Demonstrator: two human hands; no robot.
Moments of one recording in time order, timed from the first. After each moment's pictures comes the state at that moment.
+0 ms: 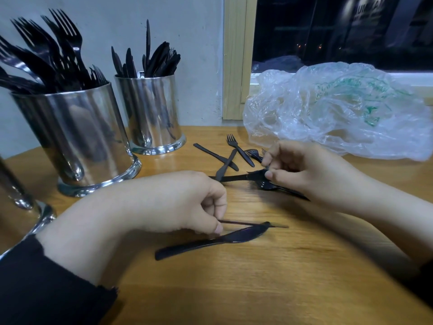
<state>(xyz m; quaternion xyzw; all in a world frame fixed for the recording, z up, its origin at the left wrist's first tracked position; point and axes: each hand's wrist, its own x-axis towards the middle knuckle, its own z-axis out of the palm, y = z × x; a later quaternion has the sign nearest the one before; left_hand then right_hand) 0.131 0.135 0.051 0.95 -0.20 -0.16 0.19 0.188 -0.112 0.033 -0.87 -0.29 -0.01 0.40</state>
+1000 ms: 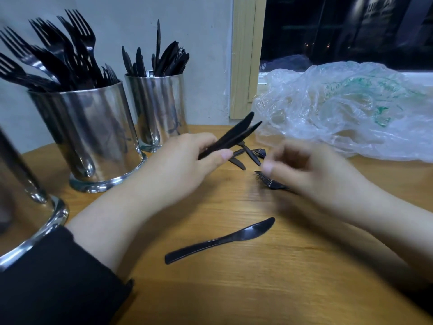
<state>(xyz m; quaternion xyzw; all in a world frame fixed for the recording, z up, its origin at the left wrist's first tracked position) 0.137 0.141 0.051 0.94 -0.10 0.15 0.28 0.160 -0.092 0.040 -0.86 -0.26 -0.04 0.43</state>
